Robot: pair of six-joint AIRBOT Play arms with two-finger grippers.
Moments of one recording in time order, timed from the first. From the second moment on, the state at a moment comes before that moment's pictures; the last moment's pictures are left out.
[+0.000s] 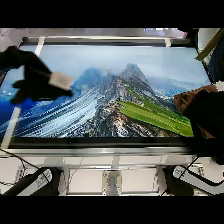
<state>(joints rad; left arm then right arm) 0.25 -1.09 1.38 0.71 -1.03 -1.24 -0.57 -1.20 2.05 -0.91 1.83 1.45</state>
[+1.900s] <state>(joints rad) -0.04 -1.87 1.66 1.01 -0.94 -1.38 0.06 -1.33 0.96 -0.64 1.06 1.27</state>
